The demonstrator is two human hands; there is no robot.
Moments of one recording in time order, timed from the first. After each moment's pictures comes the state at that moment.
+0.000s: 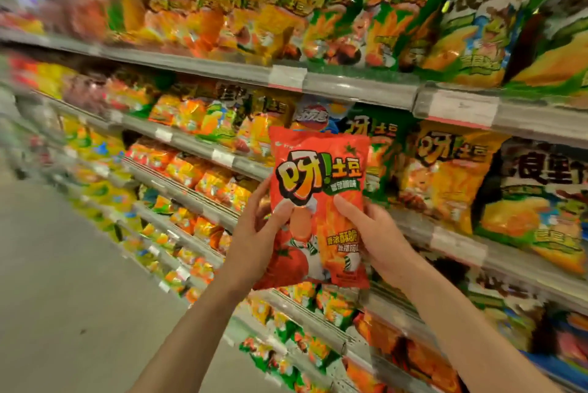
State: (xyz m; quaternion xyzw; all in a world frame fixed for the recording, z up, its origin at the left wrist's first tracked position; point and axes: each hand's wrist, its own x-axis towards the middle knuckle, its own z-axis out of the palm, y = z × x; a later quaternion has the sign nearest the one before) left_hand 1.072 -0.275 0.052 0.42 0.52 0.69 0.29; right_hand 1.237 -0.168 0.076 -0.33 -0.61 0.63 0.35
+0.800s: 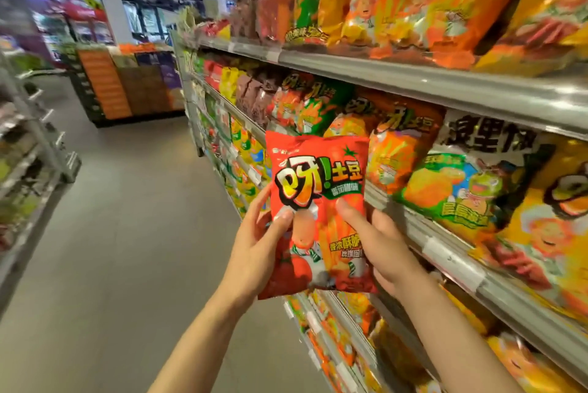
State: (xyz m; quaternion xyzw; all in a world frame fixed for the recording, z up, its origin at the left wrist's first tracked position) left_hand 0.632 -0.232 0.044 0.27 0.60 0.74 0.11; right_hand 0.722 -0.069 0.050 -0.18 -0.62 0.73 0.21
